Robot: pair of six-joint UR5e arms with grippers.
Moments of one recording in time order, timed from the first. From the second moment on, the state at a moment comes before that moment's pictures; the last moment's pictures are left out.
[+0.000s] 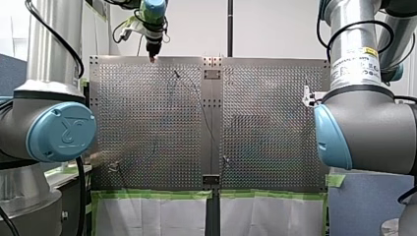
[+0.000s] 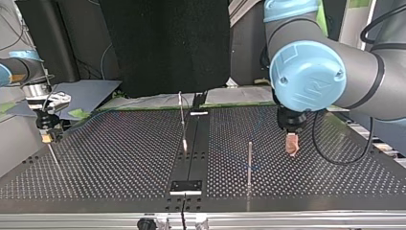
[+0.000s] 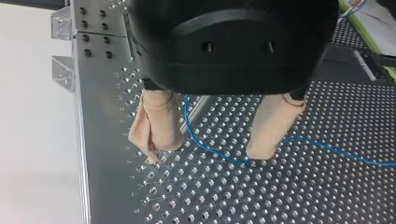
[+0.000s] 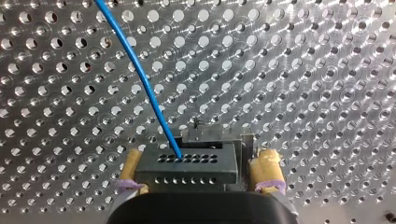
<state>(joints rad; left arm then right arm) -0.35 -1.64 -1.29 -3.74 -2.12 -1.44 1.48 -1.04 1.46 -0.48 1.05 1.62</state>
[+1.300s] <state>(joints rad) -0.36 -1.64 -1.62 -3.41 -1.82 -1.75 1.48 -1.04 1.46 -0.48 1.05 1.62</state>
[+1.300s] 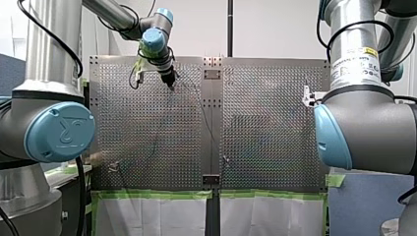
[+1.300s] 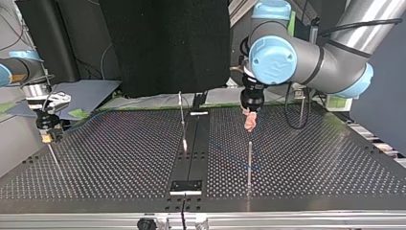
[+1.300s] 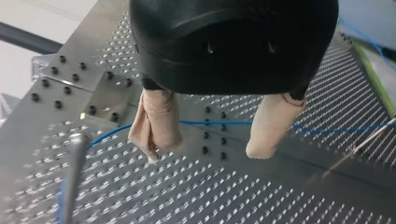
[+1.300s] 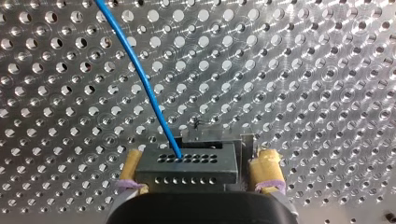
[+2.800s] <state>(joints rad) -0.35 -1.64 -1.97 -3.05 -1.68 -1.75 1.48 -1.04 1.46 -0.48 1.05 1.62</state>
